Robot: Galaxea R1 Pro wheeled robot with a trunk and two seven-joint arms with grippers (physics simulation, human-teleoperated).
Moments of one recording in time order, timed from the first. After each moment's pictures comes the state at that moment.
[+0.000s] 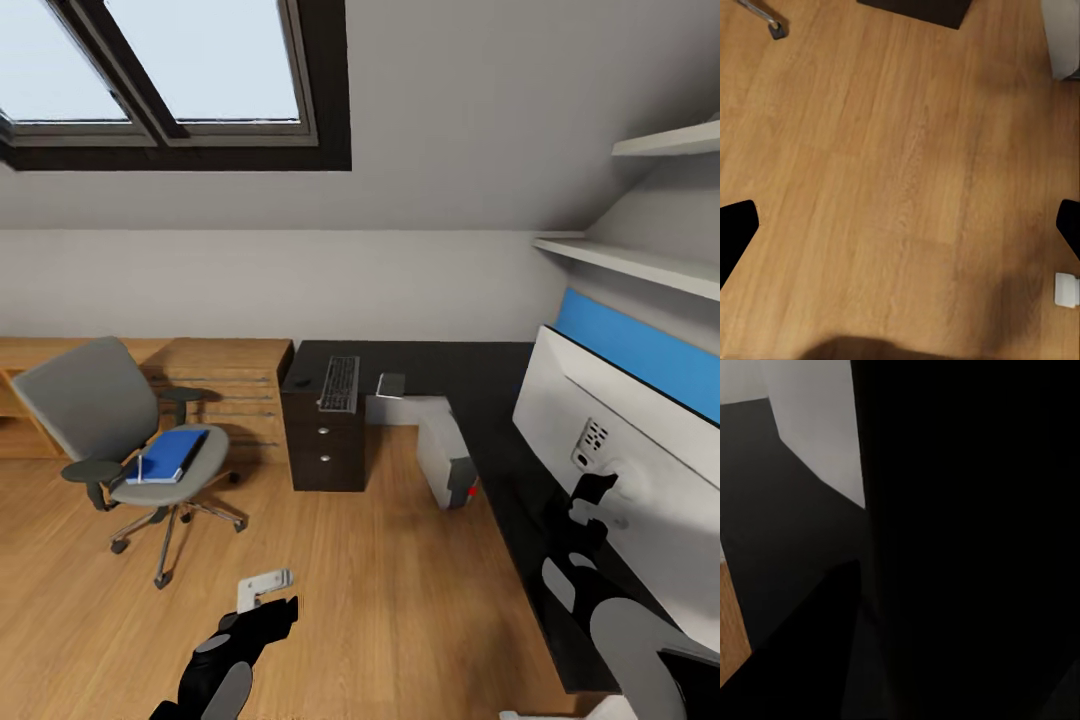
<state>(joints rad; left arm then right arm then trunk) -0.15 0.05 -0.38 -1.38 0.62 0.49 0.57 -0.79 -0.17 -0.21 -0.20 -0.11 -0.48 -0.26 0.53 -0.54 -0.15</state>
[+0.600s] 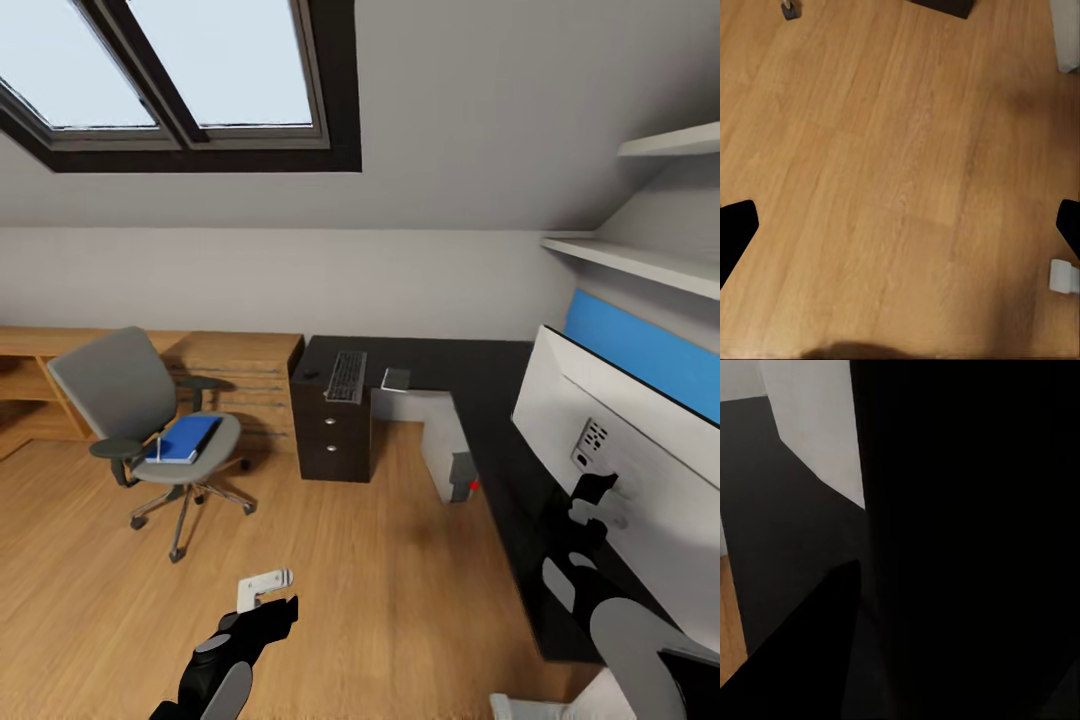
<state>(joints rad) -0.16 0.05 -0.38 -1.38 0.62 0.49 0.57 -0.79 -0.17 -0.21 -0.20 -0.12 -0.48 -0.26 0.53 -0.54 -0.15</state>
